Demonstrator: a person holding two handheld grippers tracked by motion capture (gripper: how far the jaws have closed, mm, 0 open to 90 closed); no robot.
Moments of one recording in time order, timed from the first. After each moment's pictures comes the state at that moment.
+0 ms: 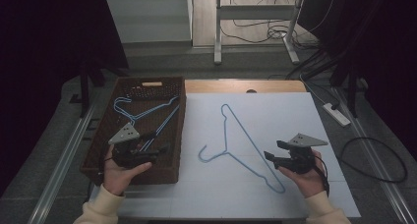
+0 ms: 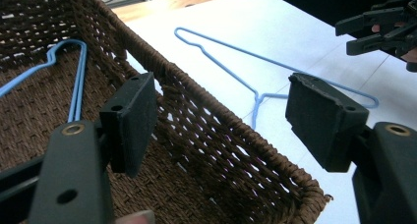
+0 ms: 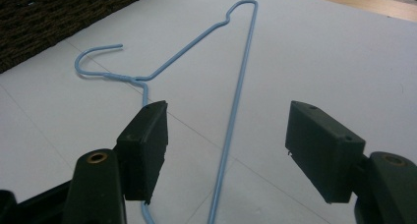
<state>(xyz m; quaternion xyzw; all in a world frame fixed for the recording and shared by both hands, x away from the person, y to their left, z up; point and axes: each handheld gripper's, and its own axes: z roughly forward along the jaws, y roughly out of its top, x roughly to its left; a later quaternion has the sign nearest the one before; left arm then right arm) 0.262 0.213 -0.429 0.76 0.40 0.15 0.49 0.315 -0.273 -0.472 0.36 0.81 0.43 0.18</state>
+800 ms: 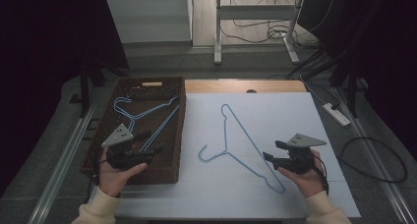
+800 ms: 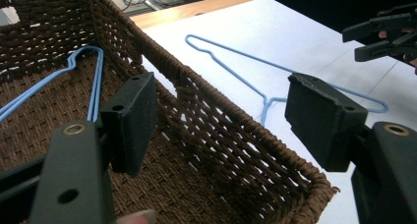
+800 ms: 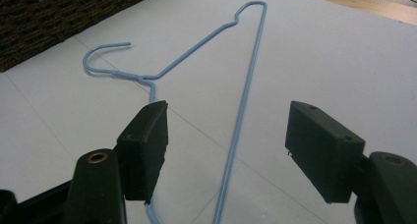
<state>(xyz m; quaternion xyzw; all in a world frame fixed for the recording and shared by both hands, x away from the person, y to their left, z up) 0.256 0.224 -0.429 0.75 0.41 0.16 0.50 0.315 -0.270 -0.472 0.35 0.81 0.43 0.18</state>
